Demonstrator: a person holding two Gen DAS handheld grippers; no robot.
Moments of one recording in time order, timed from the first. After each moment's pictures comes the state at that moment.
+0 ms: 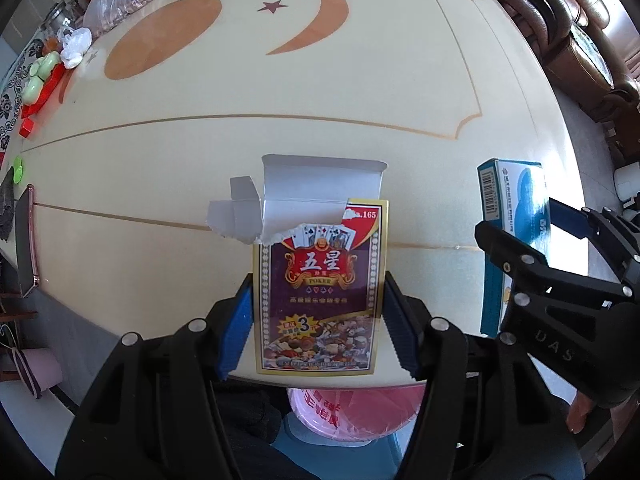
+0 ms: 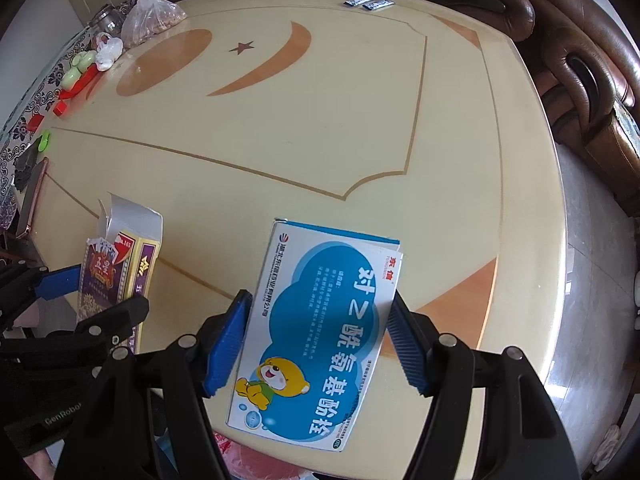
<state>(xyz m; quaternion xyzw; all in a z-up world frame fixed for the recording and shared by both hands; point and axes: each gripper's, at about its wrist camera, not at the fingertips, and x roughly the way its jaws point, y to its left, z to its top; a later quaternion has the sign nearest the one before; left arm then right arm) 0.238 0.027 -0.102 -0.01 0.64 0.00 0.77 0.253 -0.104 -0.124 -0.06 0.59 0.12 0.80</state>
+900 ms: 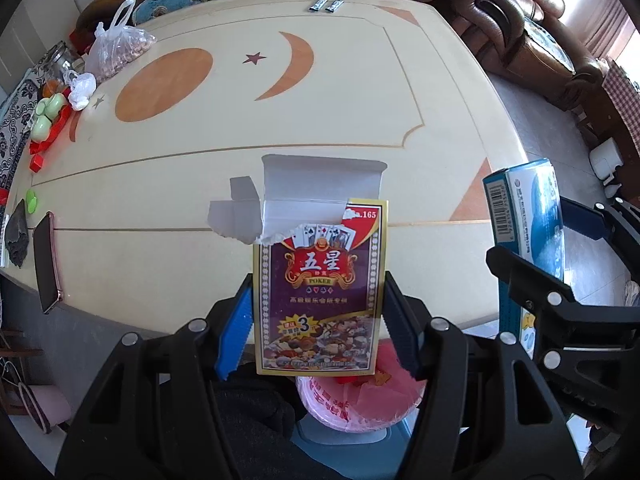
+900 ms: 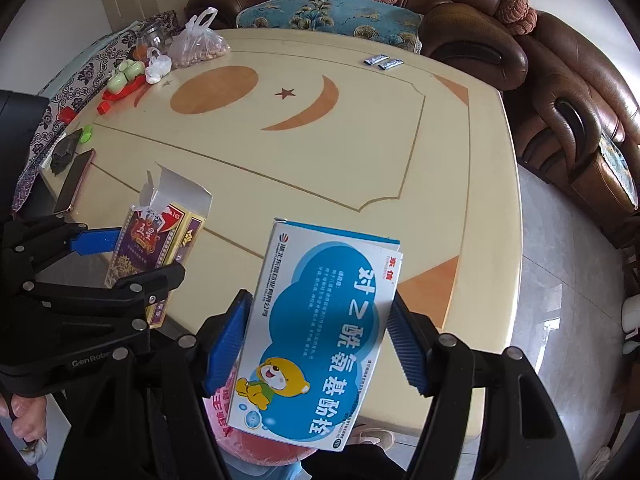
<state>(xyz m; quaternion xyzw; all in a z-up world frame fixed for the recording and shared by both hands) 0.184 0.028 -0.044 0.02 0.59 -0.06 0.81 0.169 -0.095 -0.036 -0.09 0.53 0.13 0.83</state>
